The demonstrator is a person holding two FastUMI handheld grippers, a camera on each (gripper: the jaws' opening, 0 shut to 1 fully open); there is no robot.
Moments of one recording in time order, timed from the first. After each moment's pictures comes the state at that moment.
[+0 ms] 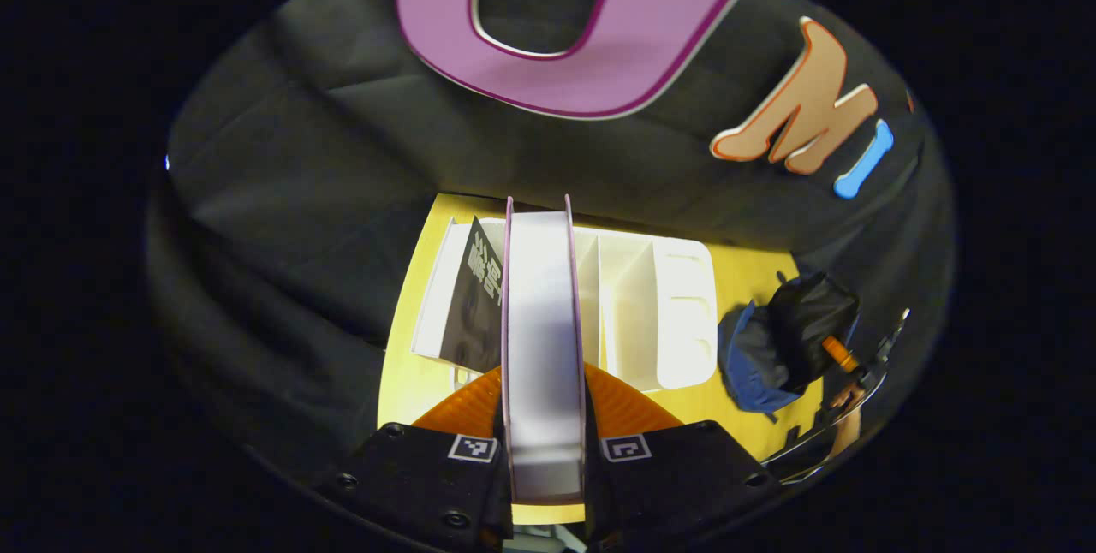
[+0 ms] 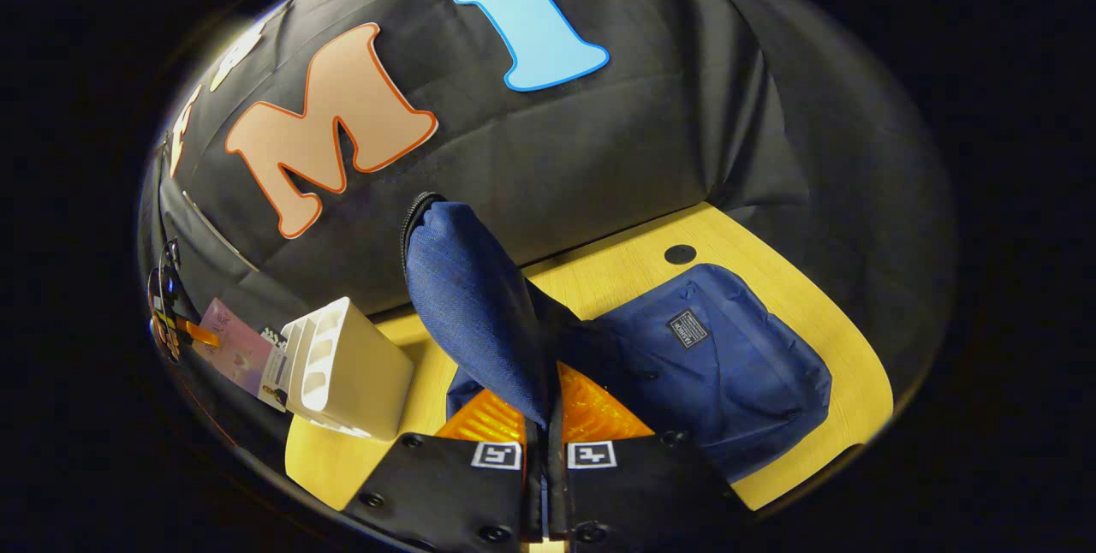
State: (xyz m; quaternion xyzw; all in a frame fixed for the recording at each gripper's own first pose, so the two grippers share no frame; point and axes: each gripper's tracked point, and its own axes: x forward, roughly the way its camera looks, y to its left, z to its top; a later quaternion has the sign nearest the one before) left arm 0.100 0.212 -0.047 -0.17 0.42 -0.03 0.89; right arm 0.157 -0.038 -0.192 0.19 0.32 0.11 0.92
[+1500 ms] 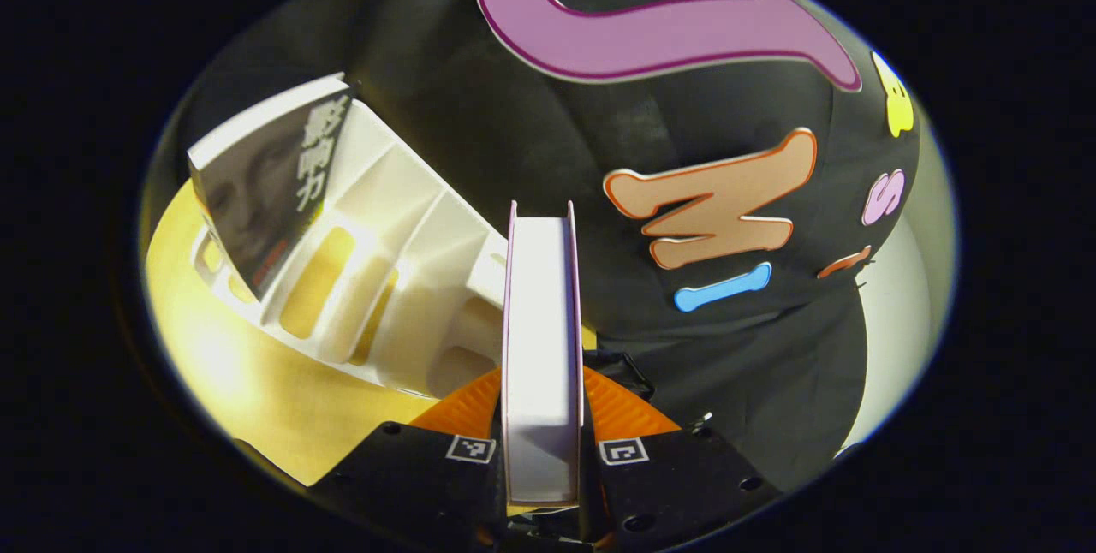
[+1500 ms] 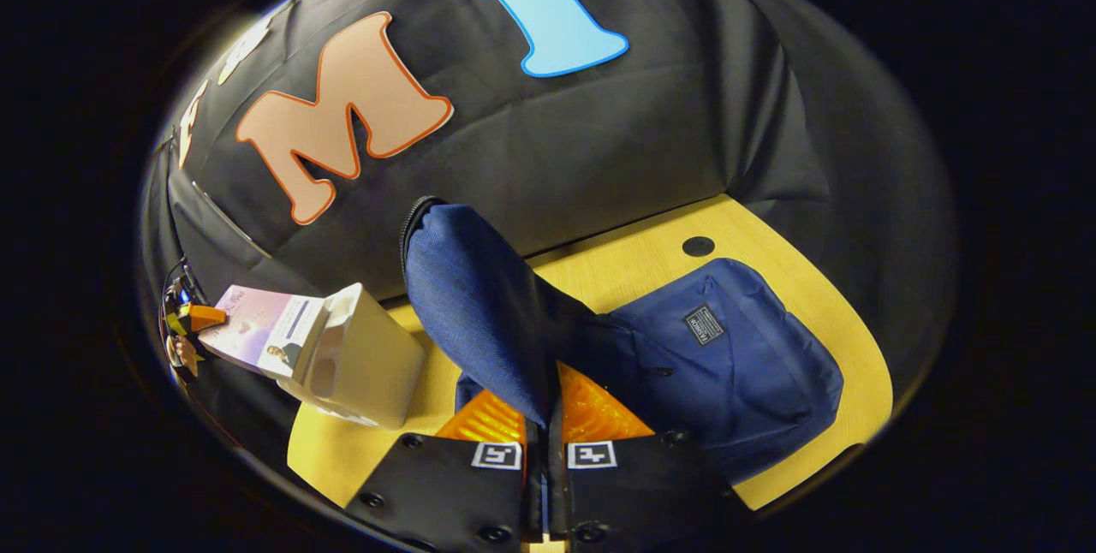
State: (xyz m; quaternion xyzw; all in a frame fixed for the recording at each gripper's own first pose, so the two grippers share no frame) left arm 0.120 0.048 -0.031 -0.51 0.32 -0.17 0.78; right arm 0.155 -0.030 -0.199 0.19 0.33 0.14 0.91
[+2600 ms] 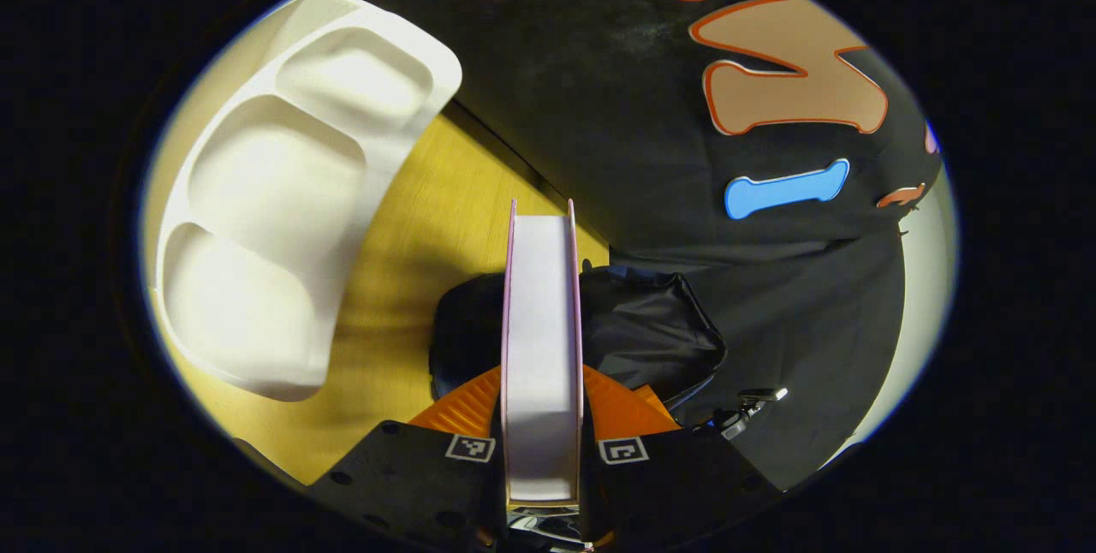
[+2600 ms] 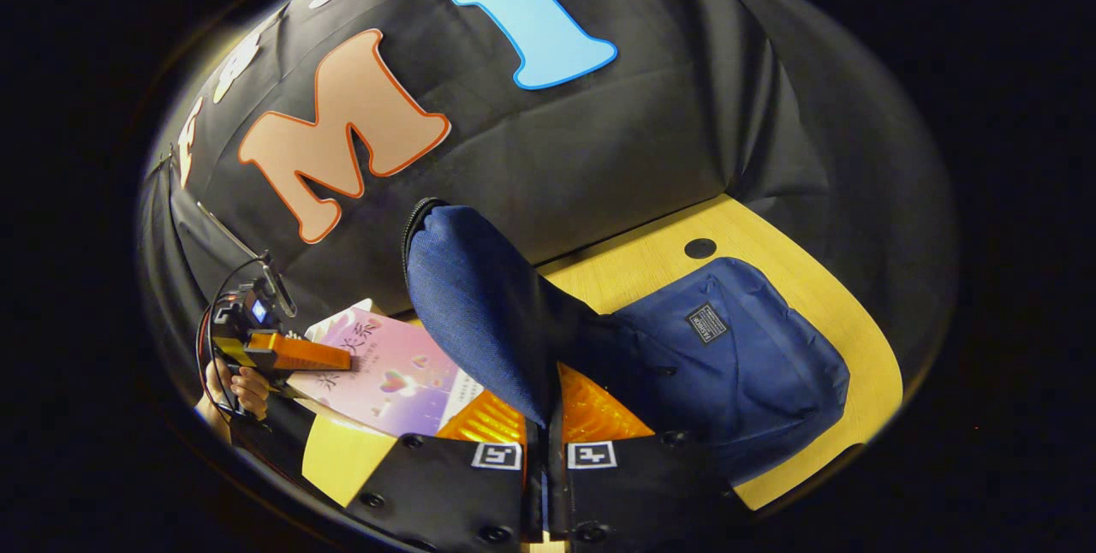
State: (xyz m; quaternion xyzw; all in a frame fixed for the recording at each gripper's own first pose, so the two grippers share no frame) left arm 0.164 -0.182 -0.121 -0.47 0.44 -0.23 0.73; right arm 0.159 -0.033 -0.191 0.22 0.32 0.15 0.91
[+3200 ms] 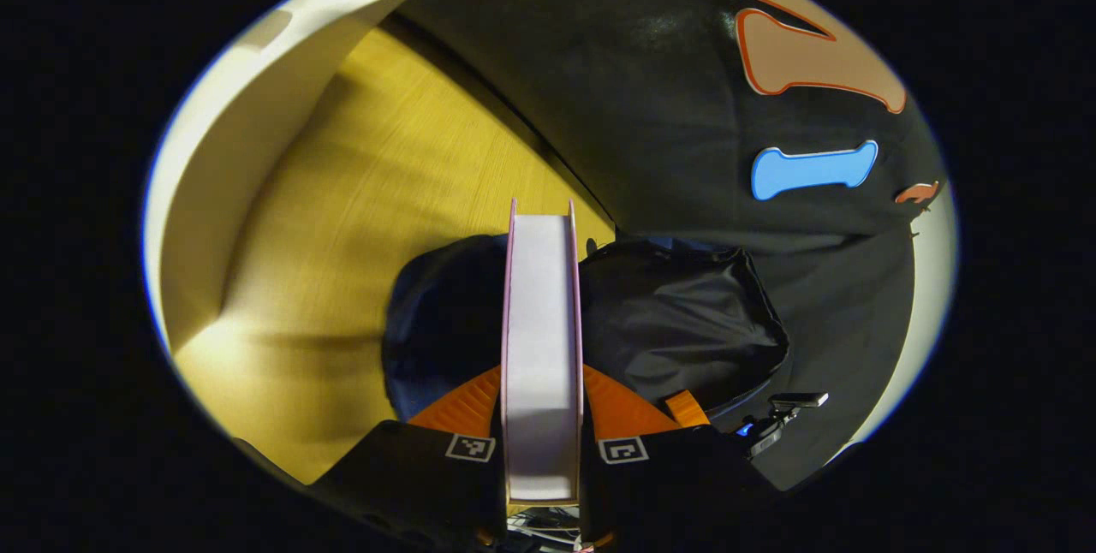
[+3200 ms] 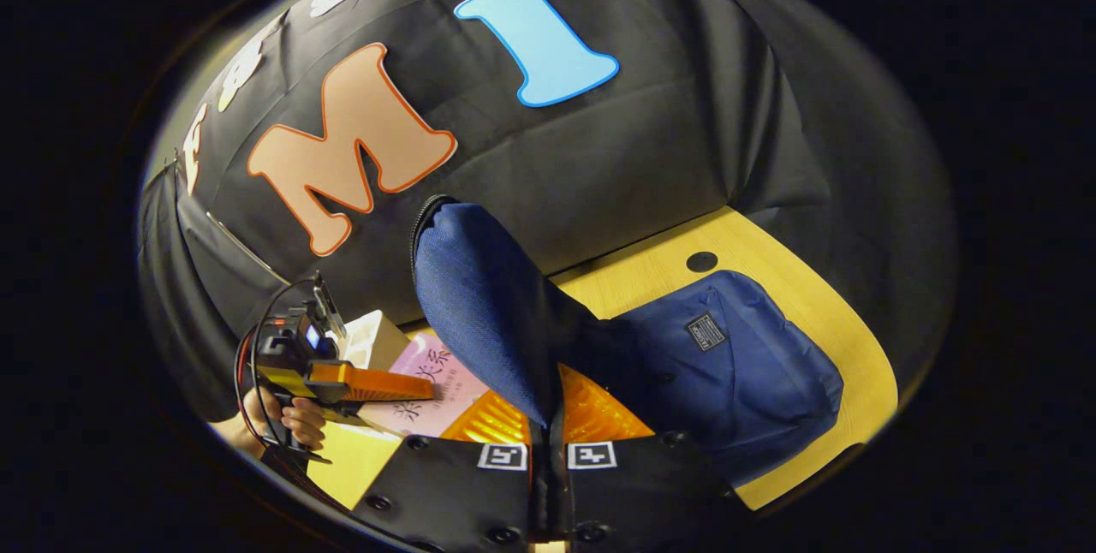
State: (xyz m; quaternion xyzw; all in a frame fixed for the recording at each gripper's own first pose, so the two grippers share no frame) left arm 0.169 -0.257 -0.163 -0.48 0.45 -0.23 0.71; right arm 0.164 -0.044 -0.177 0.23 0.30 0.16 0.91
